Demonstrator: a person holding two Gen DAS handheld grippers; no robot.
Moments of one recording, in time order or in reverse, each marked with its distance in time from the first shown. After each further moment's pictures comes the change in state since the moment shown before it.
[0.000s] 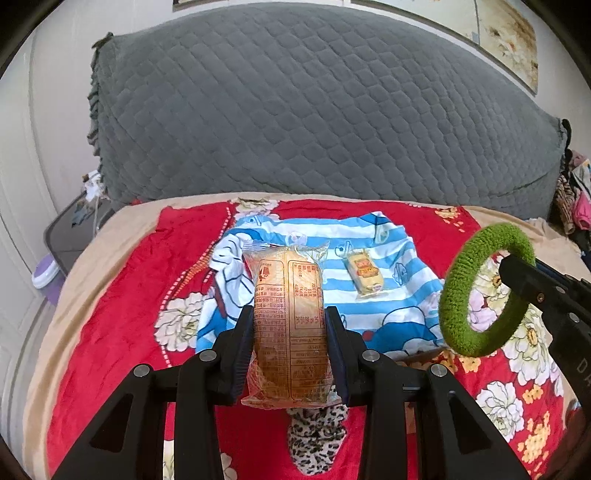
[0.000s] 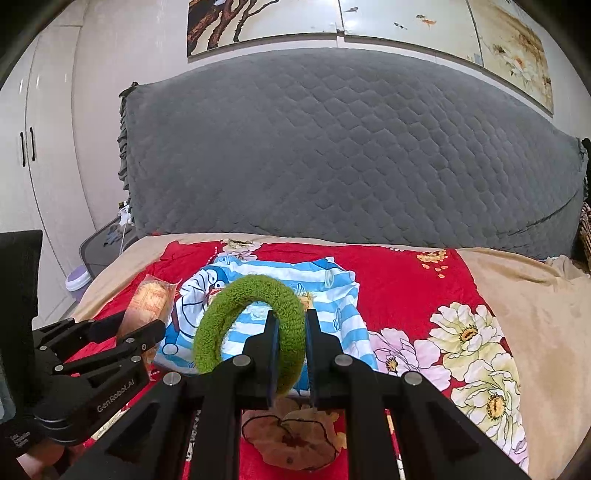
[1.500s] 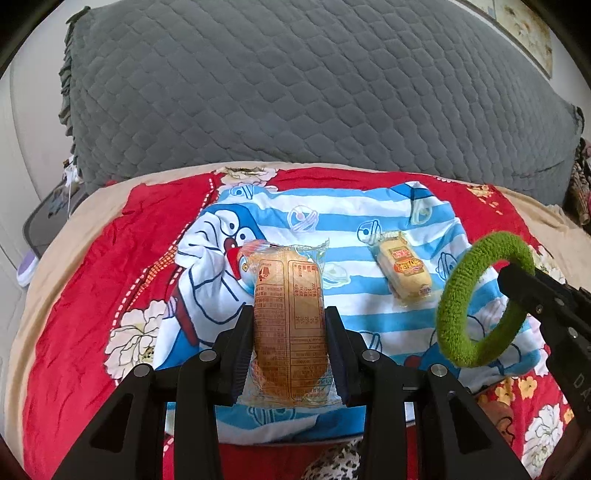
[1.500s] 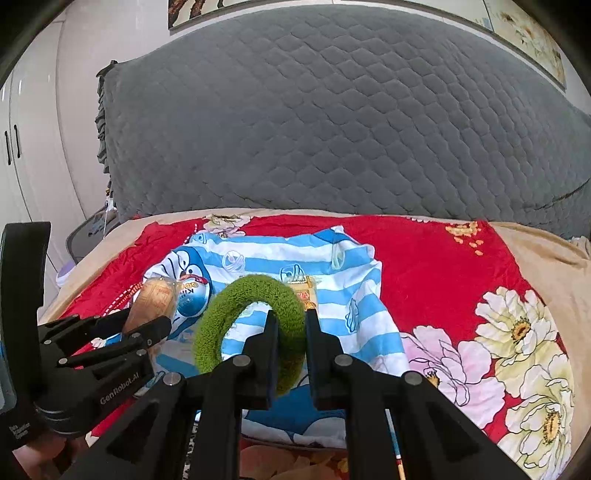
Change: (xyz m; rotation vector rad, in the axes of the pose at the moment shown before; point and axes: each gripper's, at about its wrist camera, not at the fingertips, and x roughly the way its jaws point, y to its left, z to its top) left arm 0.126 0.005 0.004 0.009 0.086 0.015; right arm 0.122 -0.015 -0.021 0.038 0.065 0.016
